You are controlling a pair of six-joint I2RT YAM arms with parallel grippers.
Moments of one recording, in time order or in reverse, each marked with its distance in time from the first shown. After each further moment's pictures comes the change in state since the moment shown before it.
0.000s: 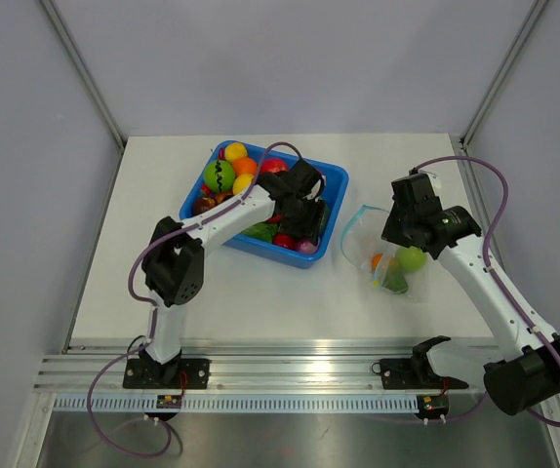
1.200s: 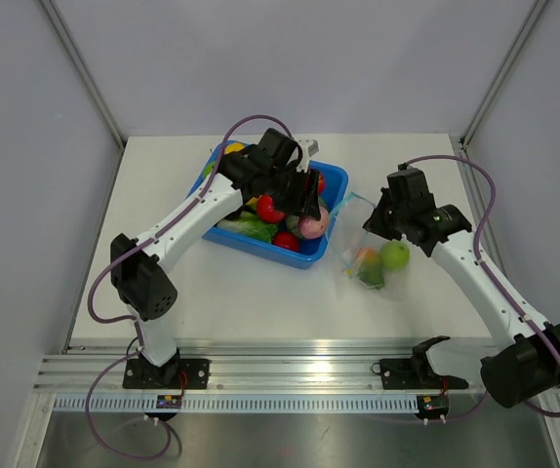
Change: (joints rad) left arm 0.053 -0.189 0.091 -0.040 0.163 0.034; right arm -0.001 0.040 -0.034 0.176 -0.174 0.076
